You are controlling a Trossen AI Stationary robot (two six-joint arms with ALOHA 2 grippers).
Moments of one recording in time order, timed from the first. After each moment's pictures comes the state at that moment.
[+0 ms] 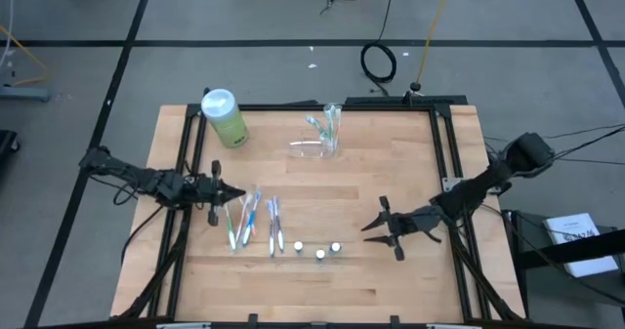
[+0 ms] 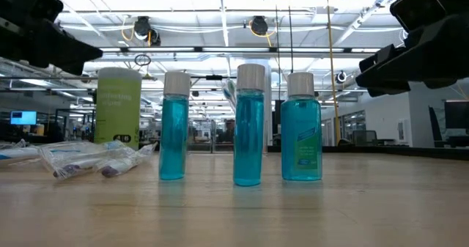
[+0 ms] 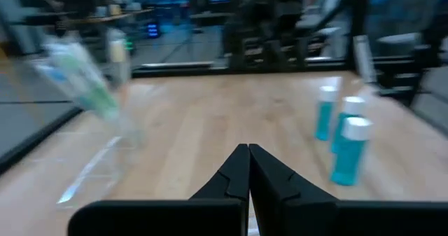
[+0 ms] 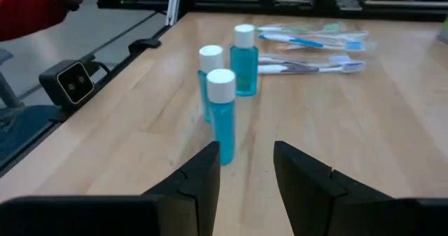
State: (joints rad) left arm -0.36 0.13 0.04 -0.02 -0.37 0.01; right arm 0.51 1.38 0.23 0.85 0.26 0.14
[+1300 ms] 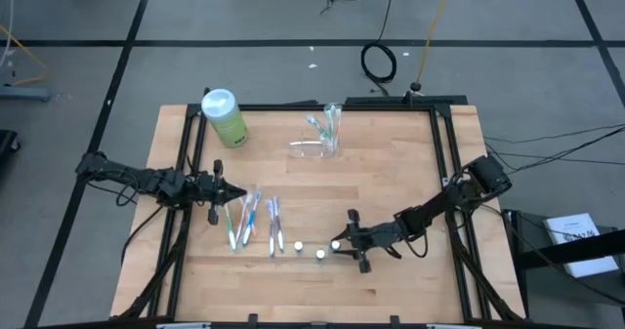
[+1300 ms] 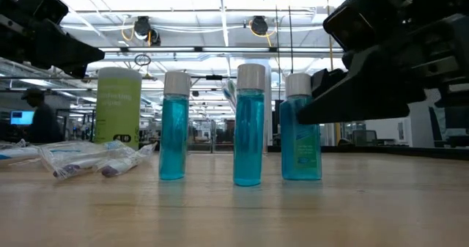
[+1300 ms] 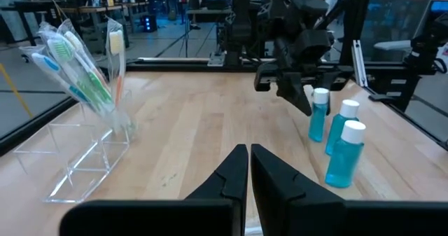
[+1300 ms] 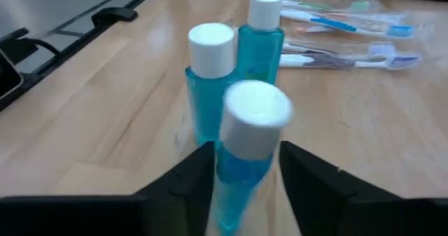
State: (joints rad) left arm -0.27 0.12 0.04 -0.03 -0.27 -0.03; right arm 0.45 1.84 0.57 0.89 0.24 0.09
